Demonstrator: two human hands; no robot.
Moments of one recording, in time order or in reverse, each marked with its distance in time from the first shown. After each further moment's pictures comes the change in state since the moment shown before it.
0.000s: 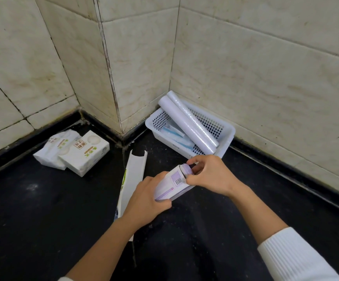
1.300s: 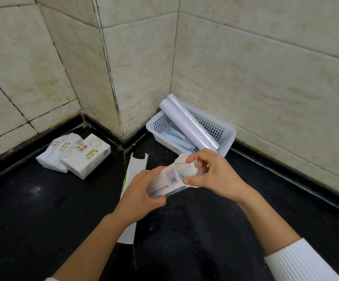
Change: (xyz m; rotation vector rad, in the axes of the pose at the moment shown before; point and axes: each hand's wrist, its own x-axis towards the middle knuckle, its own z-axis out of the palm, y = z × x) left_hand 0.001 0.003 -0.027 -0.018 0.049 0.089; right_hand -0.010 -0.007 -0.011 0.006 0.105 -0.231
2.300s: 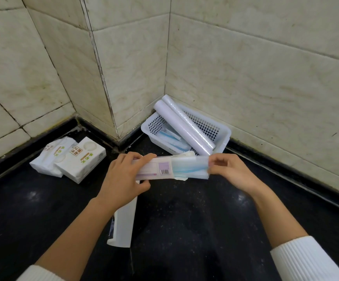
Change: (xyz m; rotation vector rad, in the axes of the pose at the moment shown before) left_hand 0.027 0.005 -0.041 0.577 0.127 0.143; right_hand -0.002 0.040 -0.034 0.271 -0.014 0.224
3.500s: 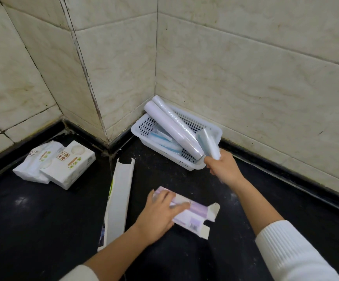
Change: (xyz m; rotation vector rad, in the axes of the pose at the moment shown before) left_hand -0.023 0.072 0.091 0.165 -0.352 0.352; right_hand 0.031 0.028 -0.002 0.005 0.316 0.124
